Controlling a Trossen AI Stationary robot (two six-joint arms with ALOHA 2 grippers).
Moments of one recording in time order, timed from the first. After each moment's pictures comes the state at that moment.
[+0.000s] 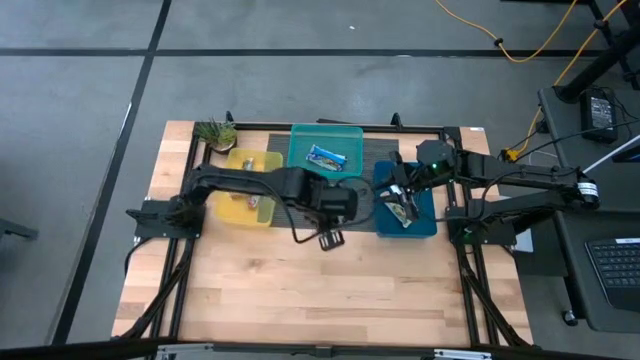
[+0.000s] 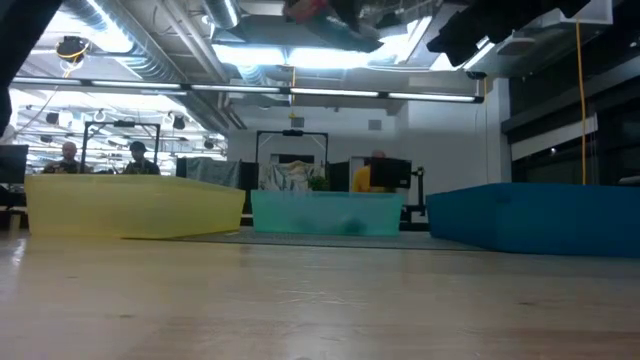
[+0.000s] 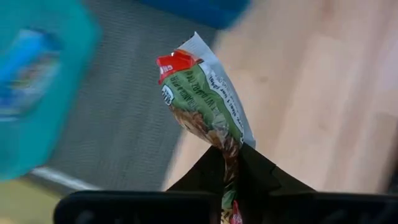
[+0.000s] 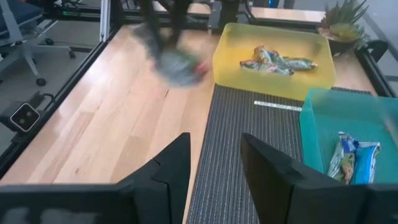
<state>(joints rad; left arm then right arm) -0.13 2.08 2.26 -1.36 -0.12 -0.47 -0.18 0.98 0.85 -0.37 -0.32 -0.17</state>
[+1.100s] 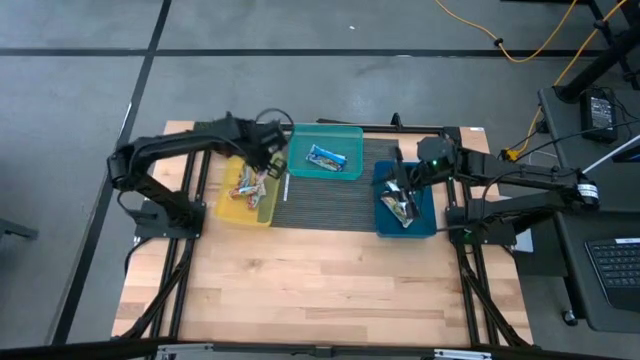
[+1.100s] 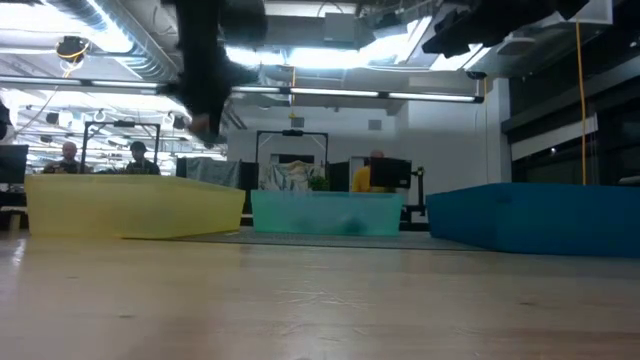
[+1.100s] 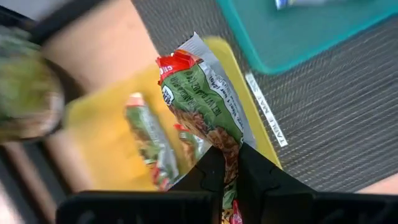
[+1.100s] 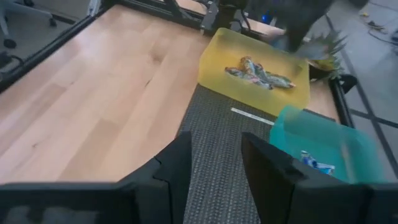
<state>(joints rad) 0.41 1.46 1.29 -1.15 -0.22 -0.63 -0.21 0.98 0.85 -0.36 -0.31 -0.40</state>
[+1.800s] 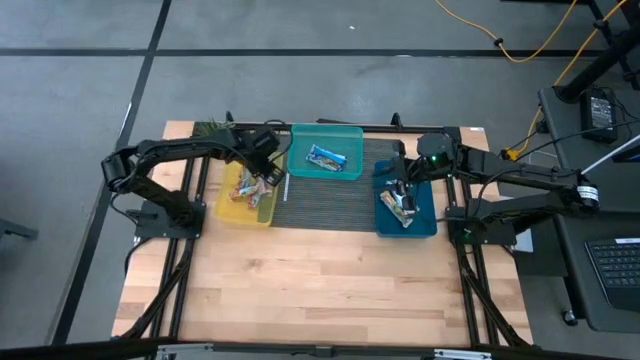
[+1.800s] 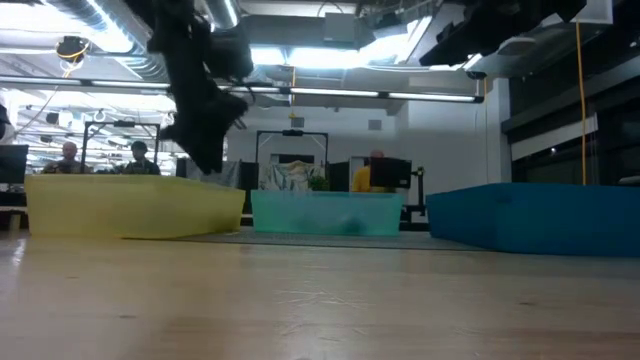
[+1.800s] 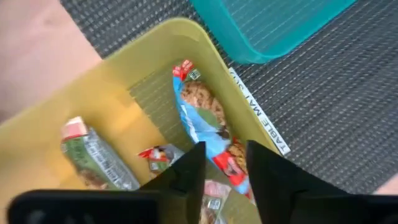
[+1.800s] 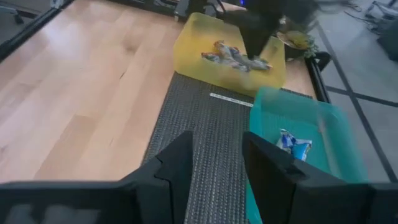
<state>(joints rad) 0.51 1.42 0.96 -0.74 -0.03 -0.41 -0.26 0.99 0.85 -0.37 -0.25 -0.37</state>
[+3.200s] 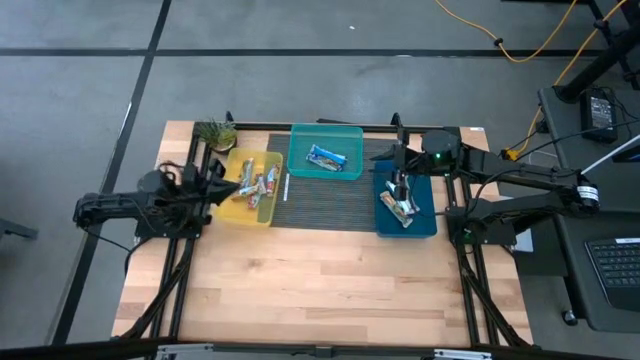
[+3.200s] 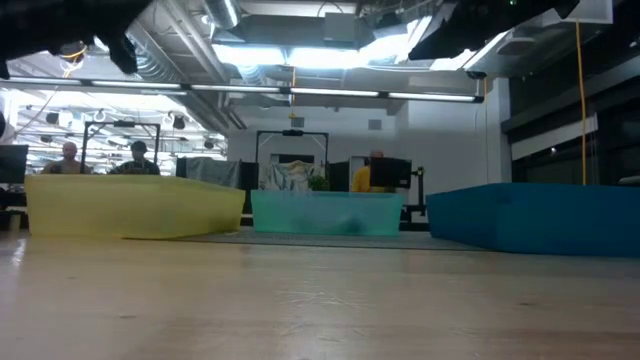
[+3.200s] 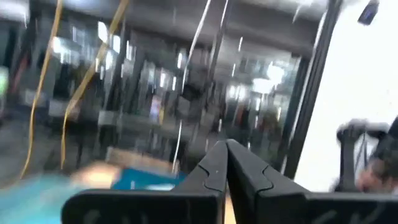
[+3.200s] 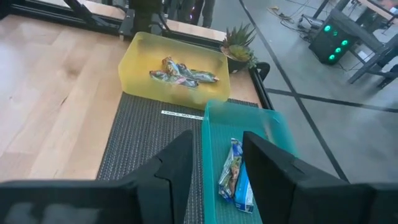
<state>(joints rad) 0.08 0.02 0.11 0.25 0.01 -0.29 -0.26 0.99 0.85 -0.25 -0.06 -0.32</state>
